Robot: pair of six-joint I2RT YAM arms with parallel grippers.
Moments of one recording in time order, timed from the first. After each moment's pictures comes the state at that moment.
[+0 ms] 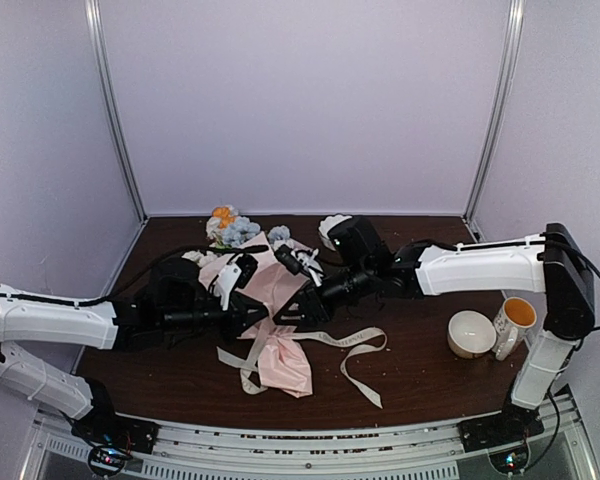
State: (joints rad) left arm -0.92 1.25 0.59 0.28 0.15 -0.14; right arm 0.93 1.75 1.22 -0.09 -0.62 0.23
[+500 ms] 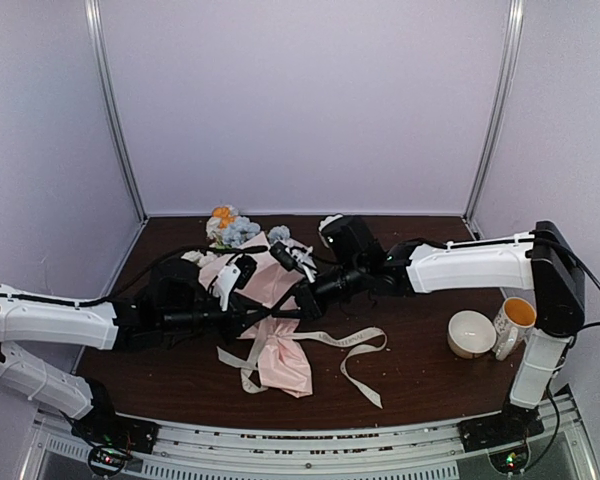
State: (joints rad) left arm -0.92 1.25 0.58 0.29 0.15 -0.14; right arm 0.92 1.81 1.27 -0.06 -0.64 0.28
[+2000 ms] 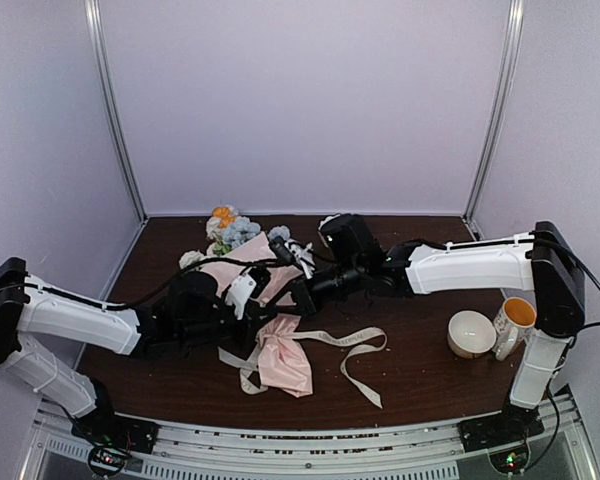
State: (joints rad) left arm -0.97 1.40 0.57 0.45 -0.02 -0.06; right arm 0.93 1.81 1.27 -0.01 -0.59 0.35
